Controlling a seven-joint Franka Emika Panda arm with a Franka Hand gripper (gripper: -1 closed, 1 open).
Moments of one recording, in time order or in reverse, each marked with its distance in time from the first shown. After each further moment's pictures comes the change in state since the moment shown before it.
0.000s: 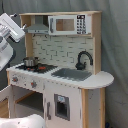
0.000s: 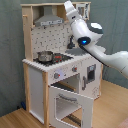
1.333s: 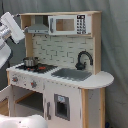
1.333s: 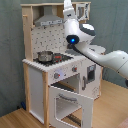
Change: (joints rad) arm -0.073 0.056 0.064 0.207 0.008 -0.342 0.220
